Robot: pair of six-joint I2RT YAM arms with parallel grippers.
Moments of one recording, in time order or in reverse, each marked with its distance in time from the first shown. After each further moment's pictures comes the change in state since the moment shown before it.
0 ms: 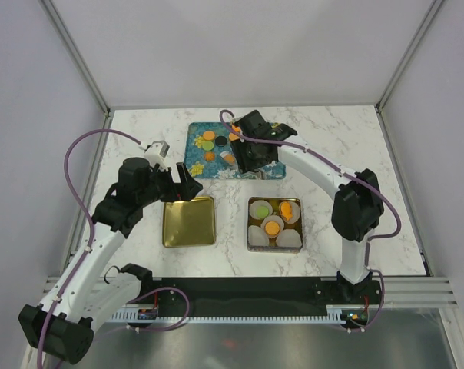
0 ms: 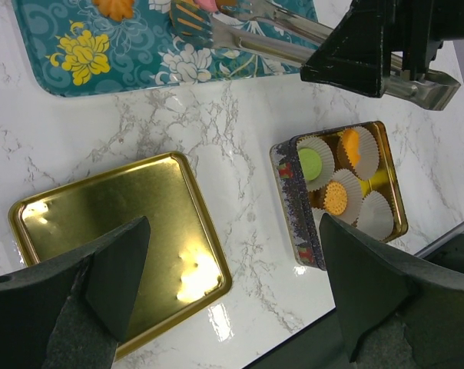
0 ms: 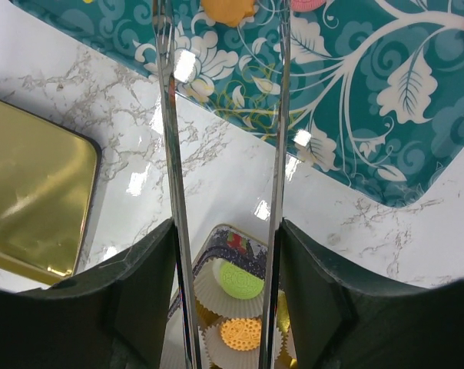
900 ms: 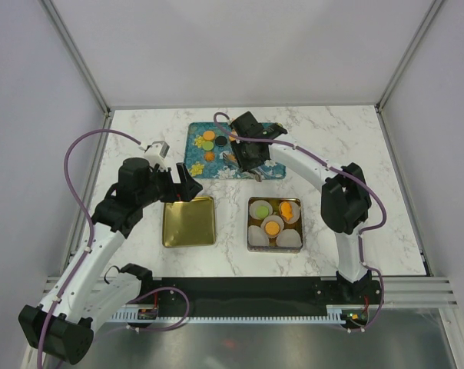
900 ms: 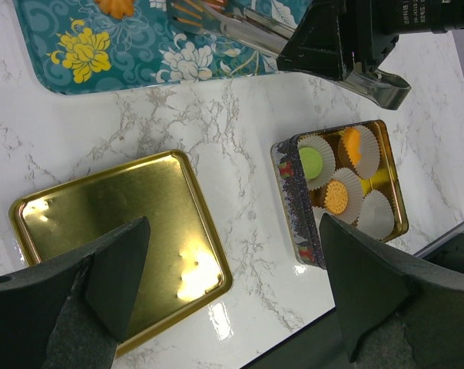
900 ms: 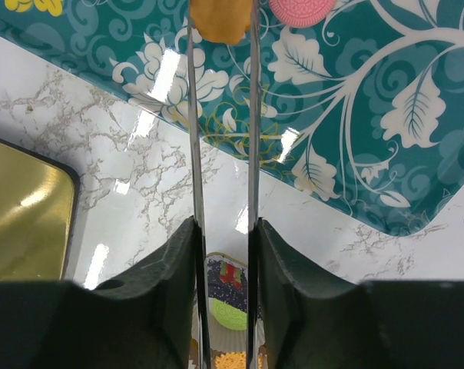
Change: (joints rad) left arm 0.000 -0.003 0.000 -0.007 -0.003 0.000; right arm 0.000 0.126 0.075 0.007 0.031 -0.010
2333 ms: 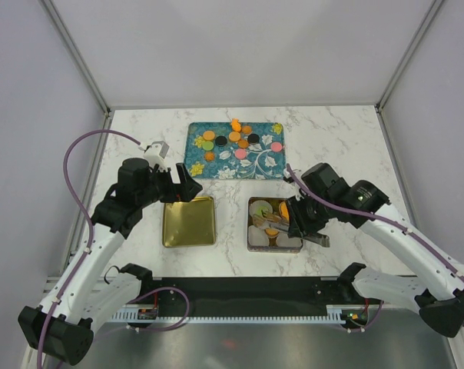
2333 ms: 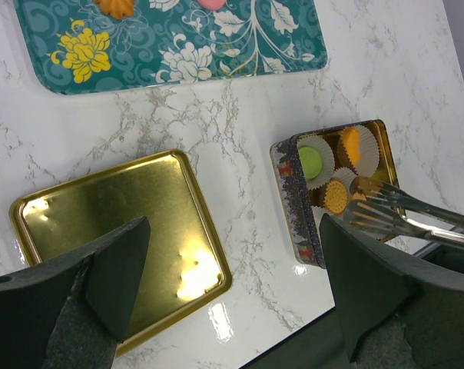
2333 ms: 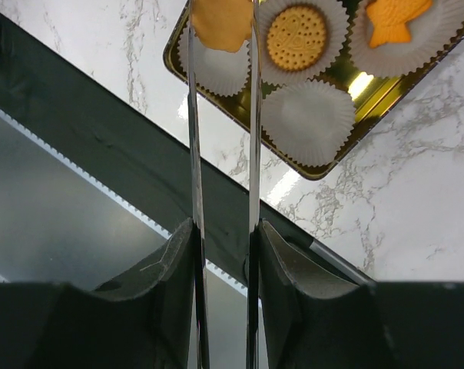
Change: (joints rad) left arm 0.000 -0.006 0.000 -0.003 0.000 0.000; right arm 0.036 -0.993 -0.686 -0.340 -0.278 0.050
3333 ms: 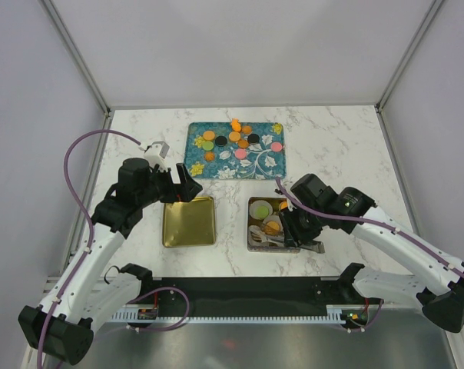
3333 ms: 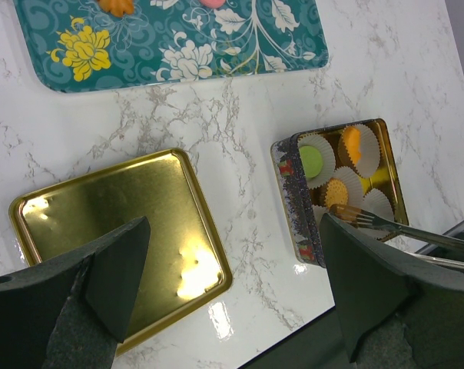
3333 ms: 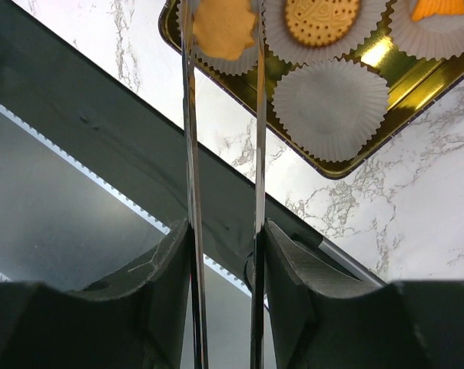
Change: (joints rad) left arm 0.000 0.003 0.000 -0.003 0.000 0.000; right arm 0.094 0.013 -0.104 0.053 0.006 0.039
